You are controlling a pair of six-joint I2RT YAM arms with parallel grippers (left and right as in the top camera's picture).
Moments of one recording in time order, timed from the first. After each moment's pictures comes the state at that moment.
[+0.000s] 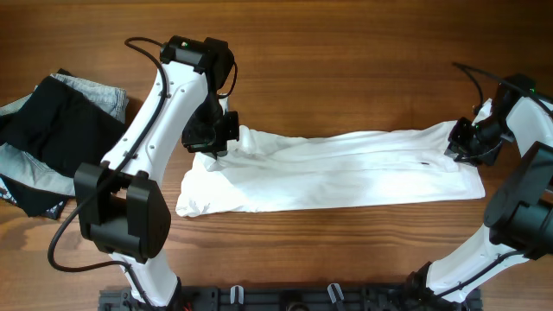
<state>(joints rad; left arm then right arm) -0.31 1.92 1.70 -1.60 0.15 -0.36 -0.45 1.95 1.32 -0.99 -0.11 0.13</state>
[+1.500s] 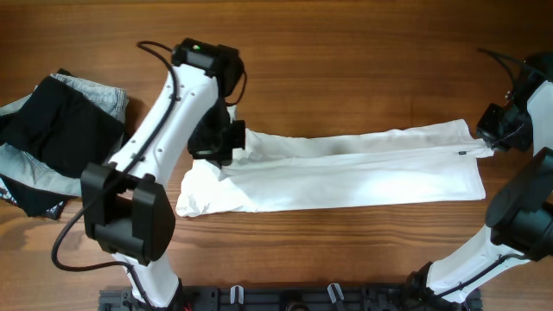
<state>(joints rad) -0.37 1.92 1.70 -1.68 0.17 -0.36 -0.47 1.95 1.53 -1.12 0.18 0.16</state>
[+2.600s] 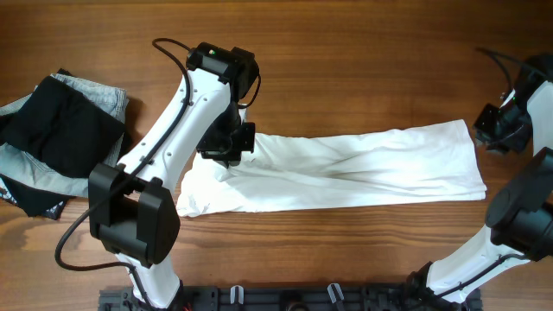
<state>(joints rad) -0.42 1.92 1.70 -1.64 0.13 -0.36 -0.47 1.95 1.52 -1.14 0.09 0.16</state>
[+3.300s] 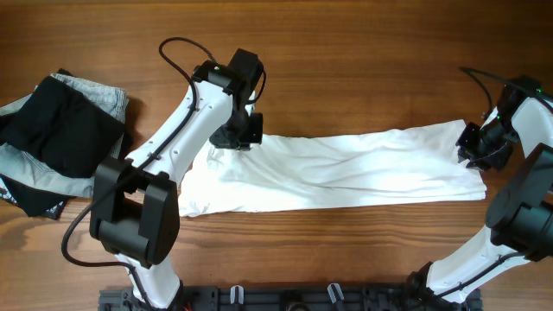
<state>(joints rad) -0.42 1.91 1.53 -1.17 0.07 -0.36 -0.47 1.94 1.33 -1.03 0.03 0.16</state>
